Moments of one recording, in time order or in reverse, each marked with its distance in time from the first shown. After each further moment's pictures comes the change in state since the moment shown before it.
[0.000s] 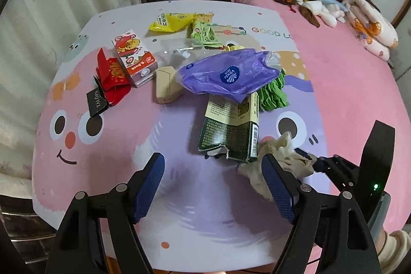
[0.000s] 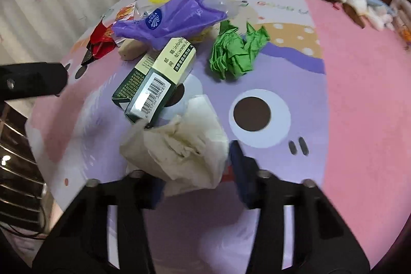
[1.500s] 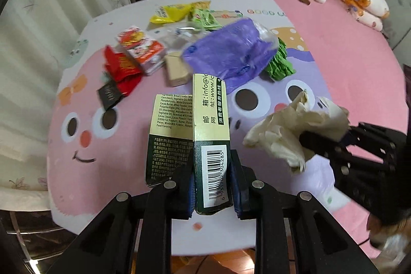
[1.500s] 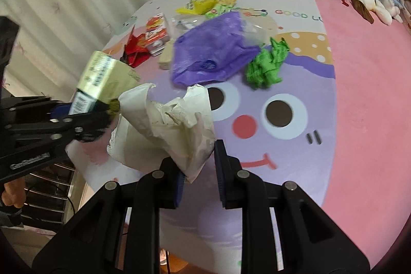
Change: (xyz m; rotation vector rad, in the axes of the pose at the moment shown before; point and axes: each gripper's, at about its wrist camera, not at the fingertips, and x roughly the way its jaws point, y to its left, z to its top) left arm -0.022 0.034 -0.038 0.148 0.016 0.008; right arm -0.060 0.046 0.004 0.038 0.009 0.084
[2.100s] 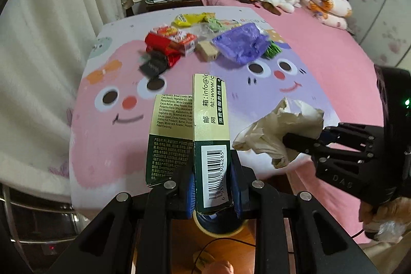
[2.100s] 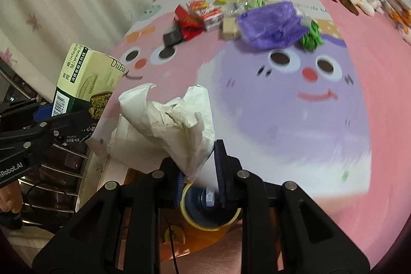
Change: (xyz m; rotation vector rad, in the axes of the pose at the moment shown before) left arm -0.102 0.140 -0.162 0.100 -0.132 -0.159; right arm -0.014 0.190 -0.092 0.077 -0.034 -0.111
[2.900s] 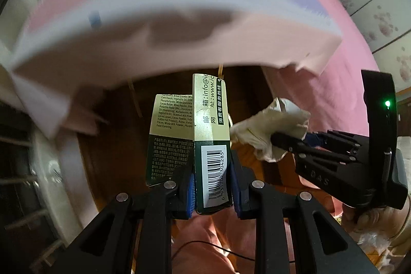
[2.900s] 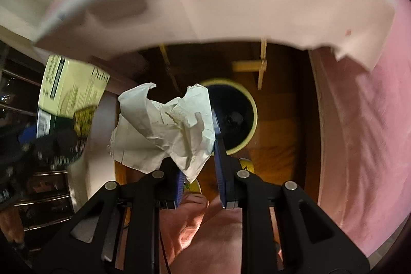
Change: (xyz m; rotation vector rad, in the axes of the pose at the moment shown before) left arm 0.082 0.019 -0.230 -0.072 0.292 -0.153; right arm 0.093 0.046 -0.229 0.228 0.280 -0.118
